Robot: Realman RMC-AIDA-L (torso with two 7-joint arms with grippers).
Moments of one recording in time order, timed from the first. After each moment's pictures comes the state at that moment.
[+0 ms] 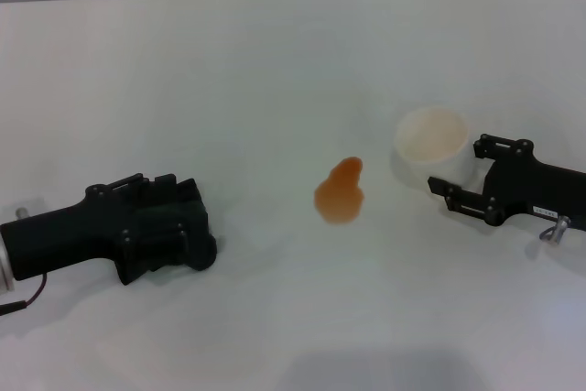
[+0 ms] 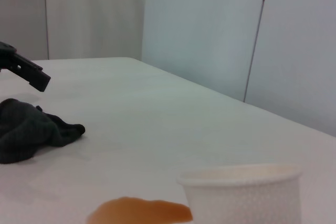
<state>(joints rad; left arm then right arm) -0.34 -2.06 0.76 0.58 1.88 1.55 -1.31 0.43 2.02 -1.06 -0.37 -1.45 -1.17 0.75</state>
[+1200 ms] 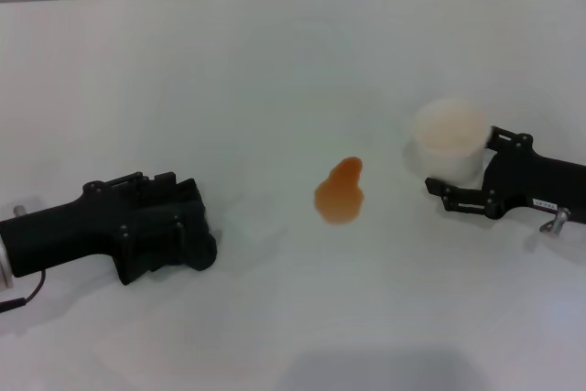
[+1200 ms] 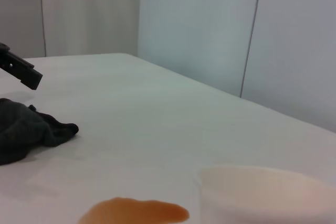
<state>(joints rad) -0.34 -2.06 0.76 0.58 1.87 1.54 -1.31 0.43 2.02 -1.09 -0.40 -1.46 -1.15 0.82</state>
